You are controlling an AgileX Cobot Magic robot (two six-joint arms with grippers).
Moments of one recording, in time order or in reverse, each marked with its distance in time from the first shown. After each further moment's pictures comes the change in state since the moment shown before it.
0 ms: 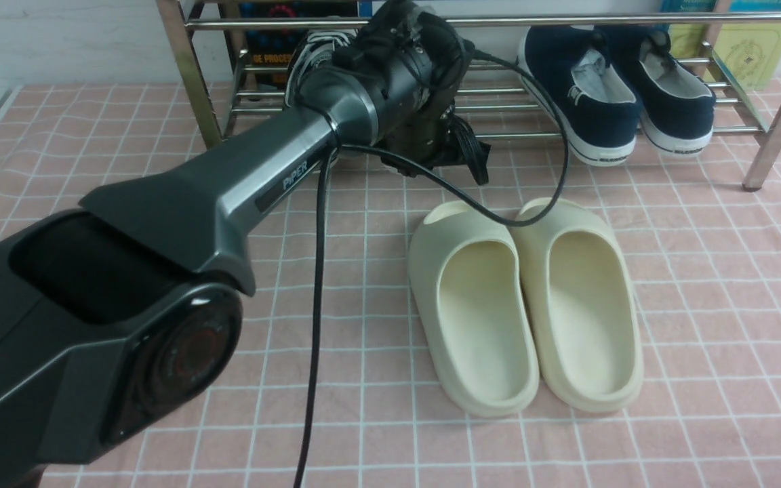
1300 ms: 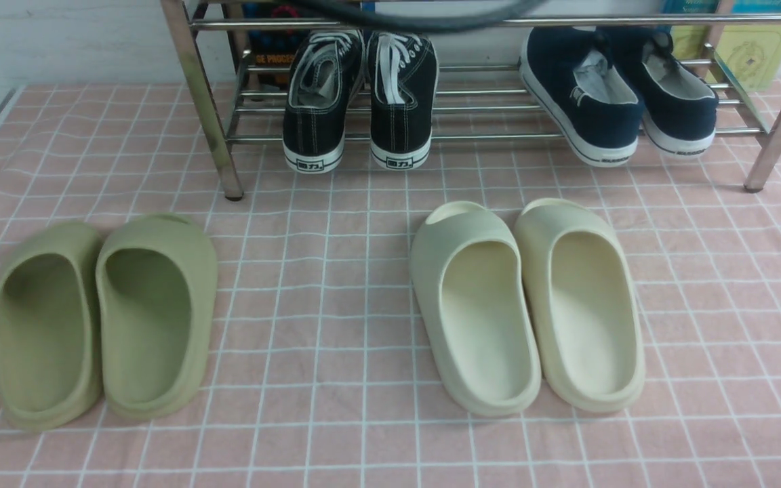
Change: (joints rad) right arm 0.000 0.000 0.000 0.000 0.000 0.000; left arm -0.072 -0.761 0.035 -0.075 0.300 0.387
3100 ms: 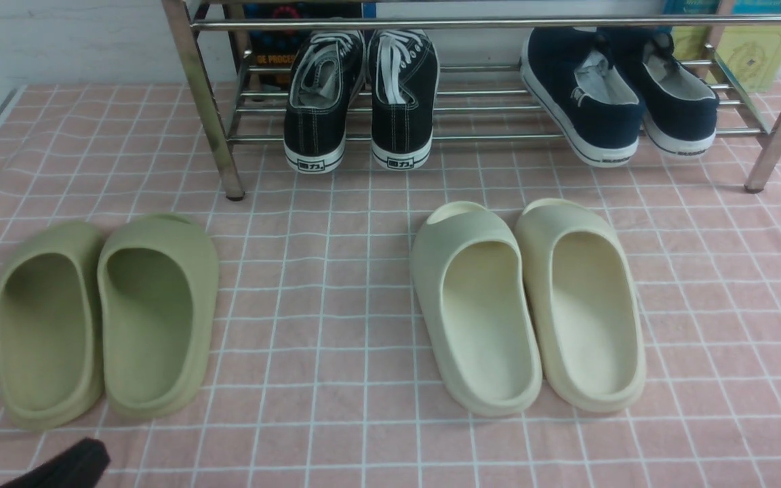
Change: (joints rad) right arm 0.000 0.000 0.000 0.000 0.000 0.000; left arm 0.297 -1.563 2.226 -0.119 -1.113 -0.258
